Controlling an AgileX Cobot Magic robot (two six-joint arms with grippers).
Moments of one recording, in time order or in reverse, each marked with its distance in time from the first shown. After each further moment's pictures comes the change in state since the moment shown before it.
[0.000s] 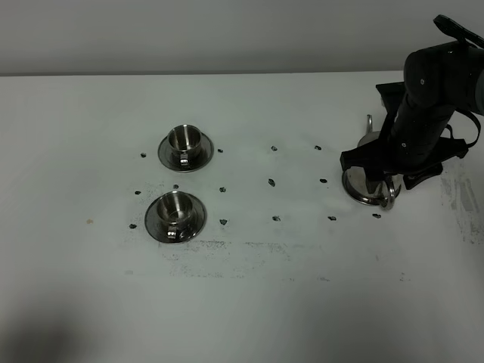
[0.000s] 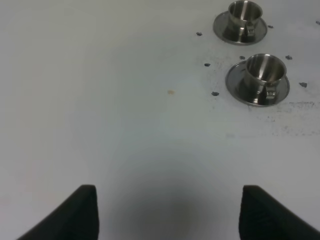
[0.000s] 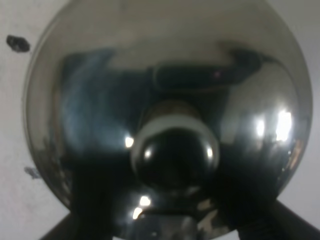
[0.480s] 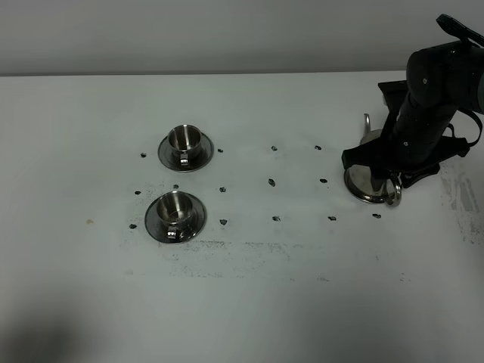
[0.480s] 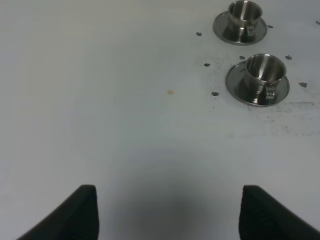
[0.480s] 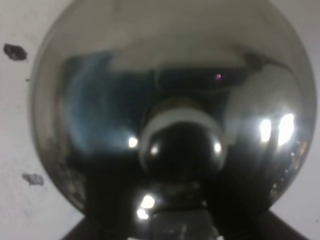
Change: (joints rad) left arm 0.000 0.000 0.000 0.000 0.001 0.000; right arm -0.008 0.001 0.000 0.000 -0.012 -0.008
